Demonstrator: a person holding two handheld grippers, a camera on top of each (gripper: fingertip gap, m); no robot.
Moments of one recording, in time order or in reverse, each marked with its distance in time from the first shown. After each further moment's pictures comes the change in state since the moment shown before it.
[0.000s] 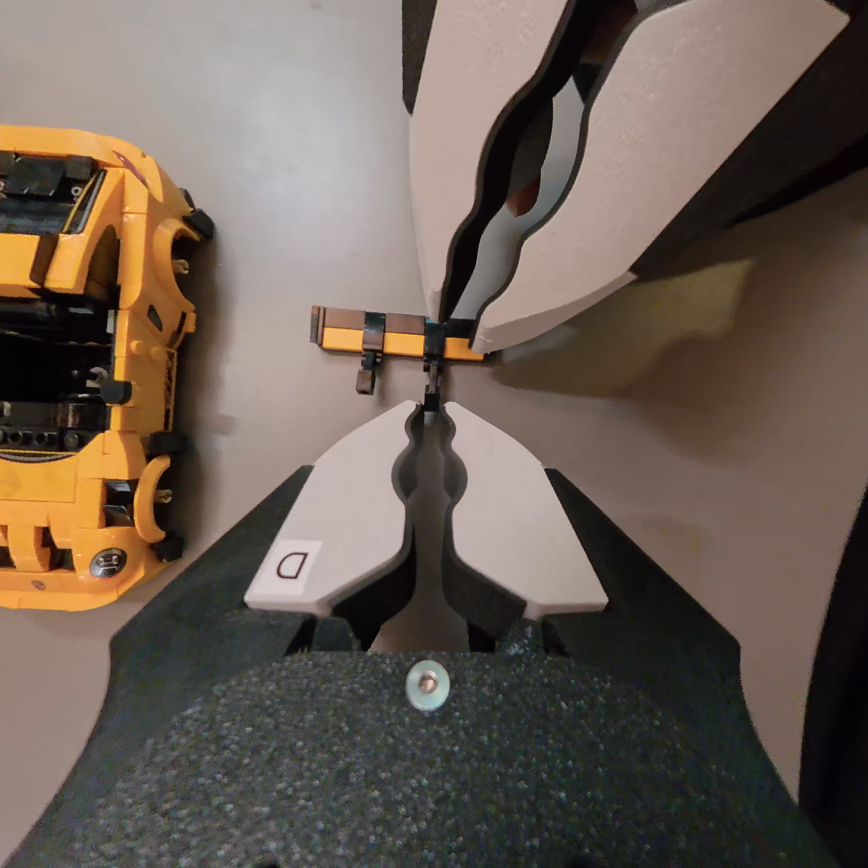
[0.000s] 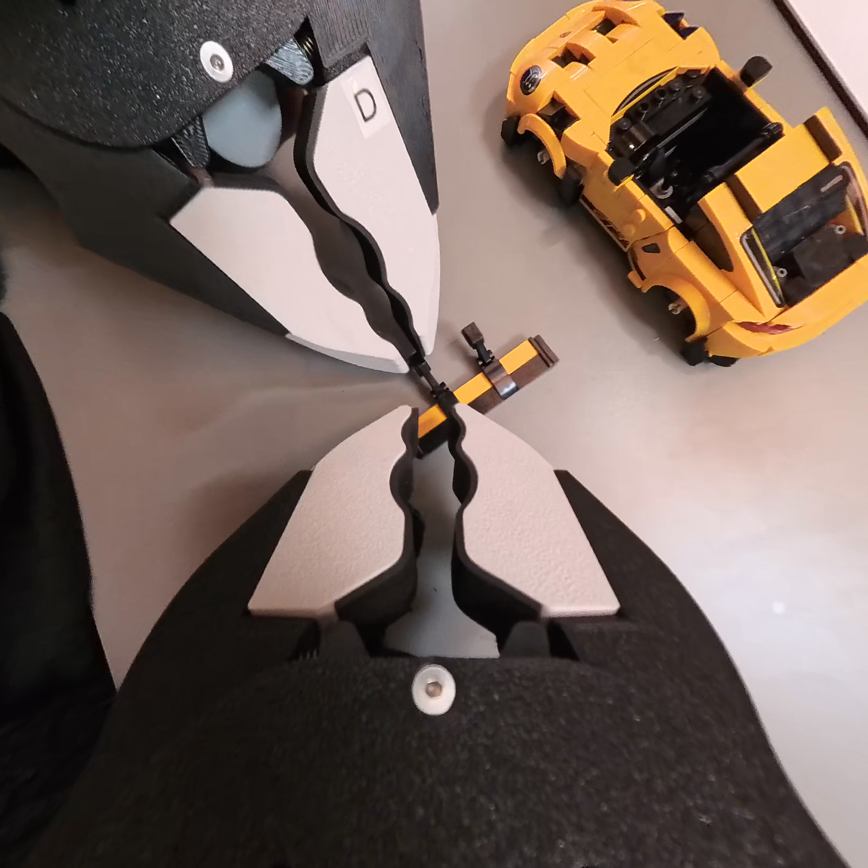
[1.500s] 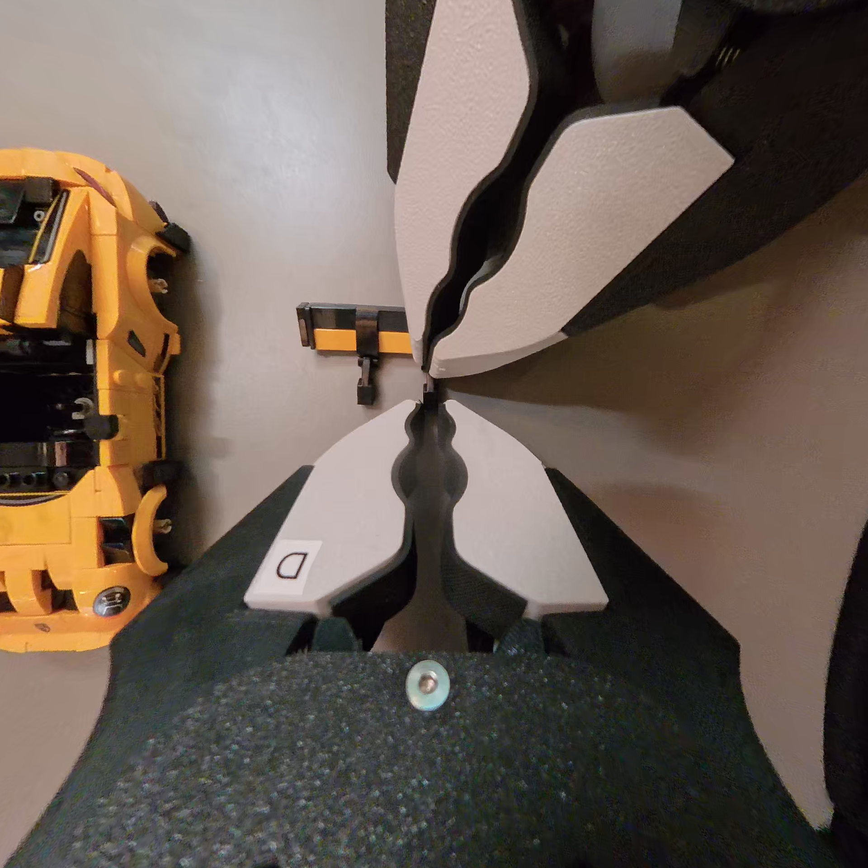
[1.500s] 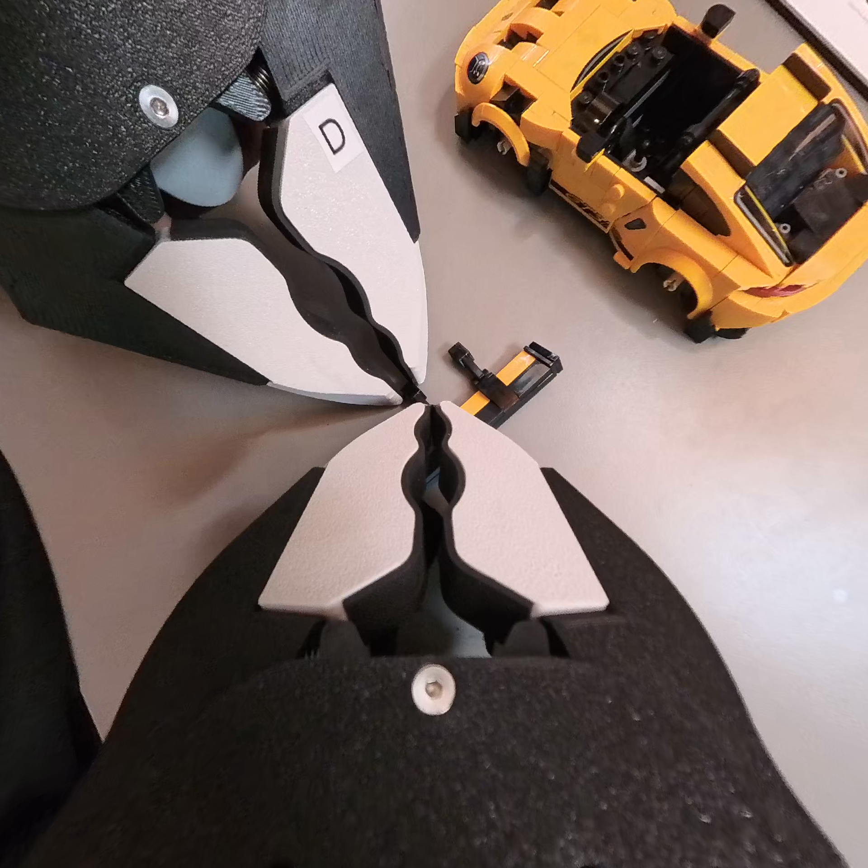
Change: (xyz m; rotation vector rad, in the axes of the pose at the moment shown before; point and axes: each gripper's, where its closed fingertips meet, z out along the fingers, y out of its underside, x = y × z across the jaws) left arm 0.000 0.000 0.007 -0.032 0.038 0.056; right arm 0.004 0.000 0.015 0.025 0.081 0.122
